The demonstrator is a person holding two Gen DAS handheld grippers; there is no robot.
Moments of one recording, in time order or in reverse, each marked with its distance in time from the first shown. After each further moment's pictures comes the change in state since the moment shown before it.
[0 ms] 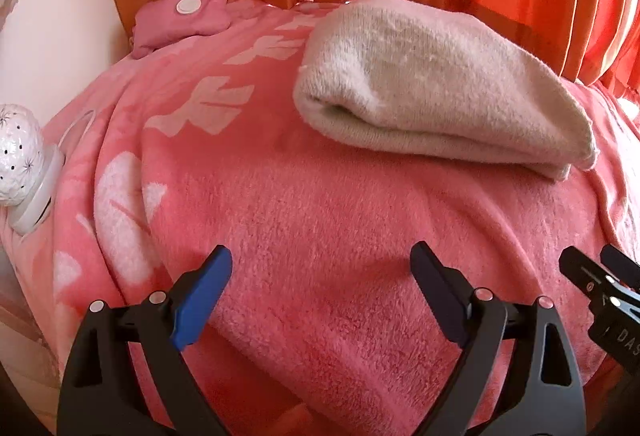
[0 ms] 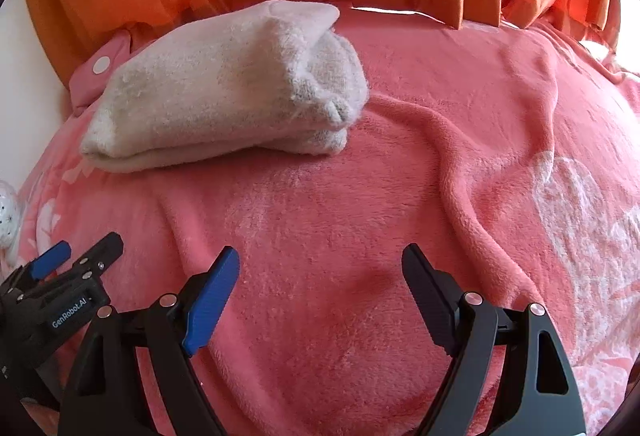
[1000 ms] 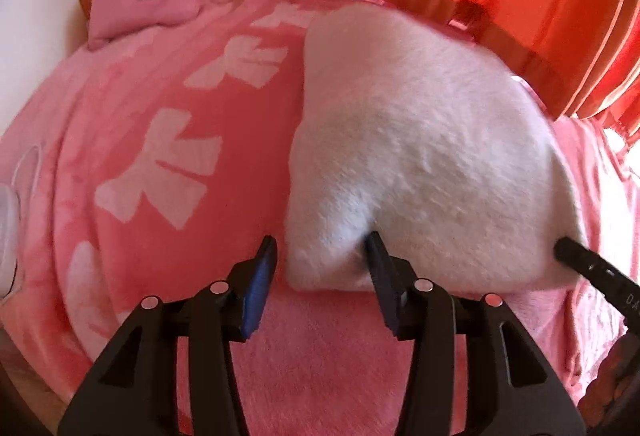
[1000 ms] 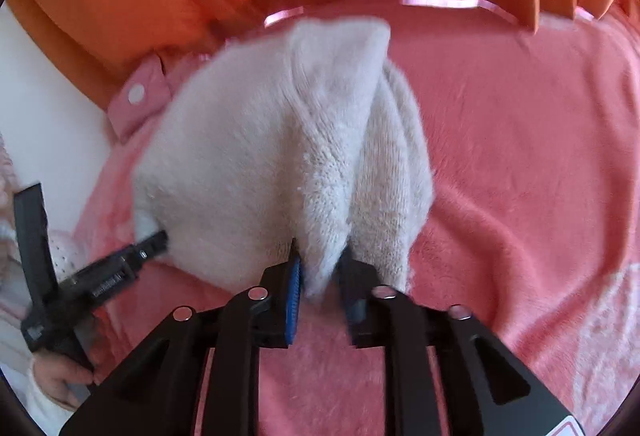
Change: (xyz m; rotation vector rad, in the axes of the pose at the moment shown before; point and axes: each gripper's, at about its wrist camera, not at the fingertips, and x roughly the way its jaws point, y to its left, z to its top) left arm 0.028 0.015 0.094 -0.062 0.132 -0.160; right arm 0.012 -0.009 0.108 0.027 0.078 0.242
